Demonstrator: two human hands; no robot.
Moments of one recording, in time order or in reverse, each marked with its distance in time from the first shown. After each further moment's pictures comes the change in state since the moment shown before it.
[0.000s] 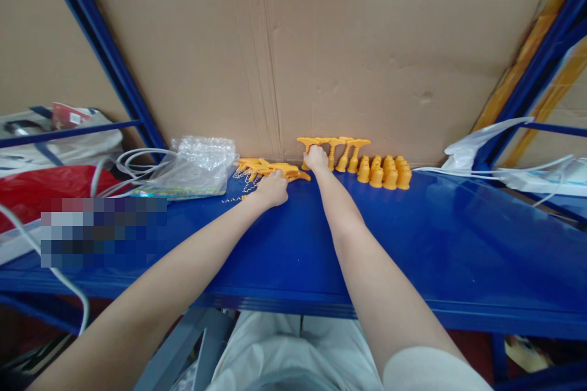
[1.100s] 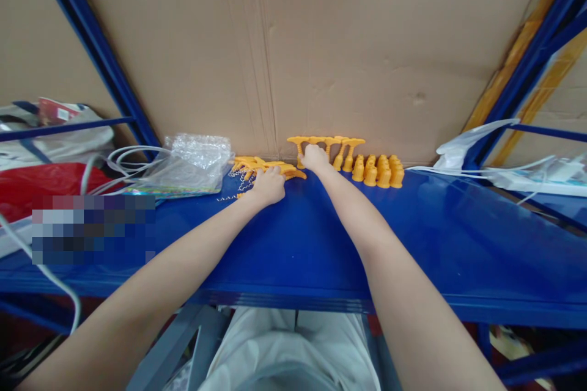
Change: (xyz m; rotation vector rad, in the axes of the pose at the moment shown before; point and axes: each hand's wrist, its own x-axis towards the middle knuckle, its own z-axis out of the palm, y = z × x) left_hand 0.001 0.002 0.002 0.020 0.098 0.025; right_hand -0.019 0.005 -0.025 -0.173 -0.035 -0.147
